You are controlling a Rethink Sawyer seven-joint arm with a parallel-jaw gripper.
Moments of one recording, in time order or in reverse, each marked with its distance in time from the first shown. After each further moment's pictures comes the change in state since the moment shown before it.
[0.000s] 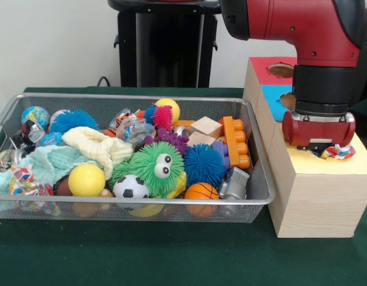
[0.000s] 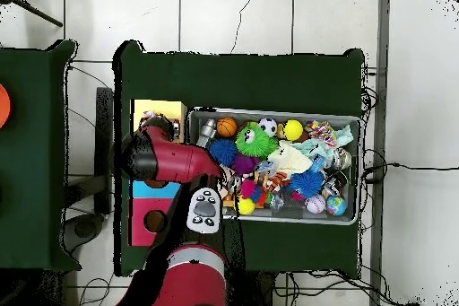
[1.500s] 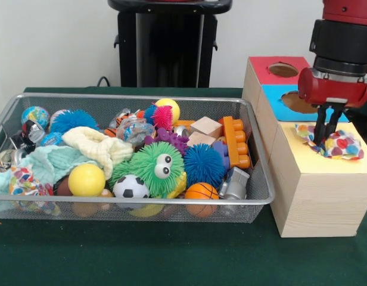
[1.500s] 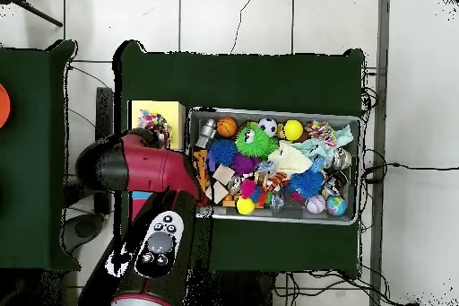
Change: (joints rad) arm 0.168 -0.061 -0.188 -0.018 0.046 0.242 0.003
